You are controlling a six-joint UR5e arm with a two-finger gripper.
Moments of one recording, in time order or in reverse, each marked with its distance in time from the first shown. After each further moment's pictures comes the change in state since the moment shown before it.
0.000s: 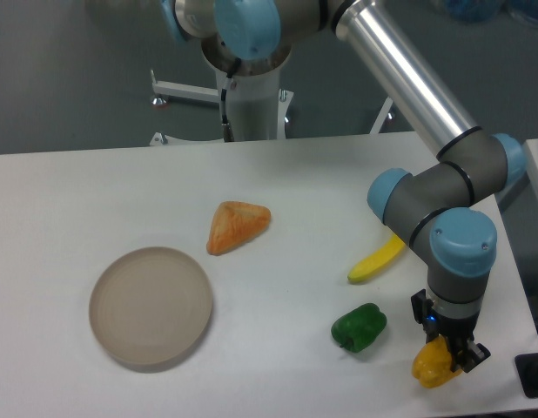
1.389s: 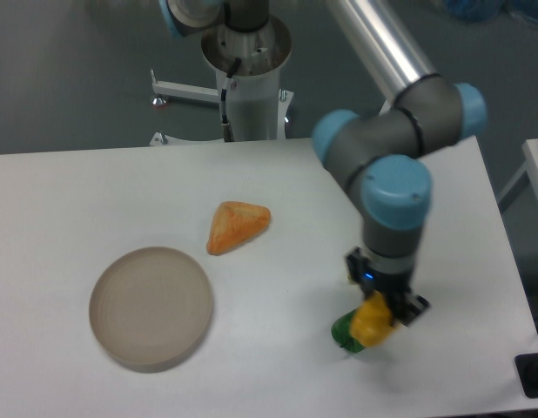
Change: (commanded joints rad) arm -0.161 0.356 -0.377 -0.152 0.029 -0.392
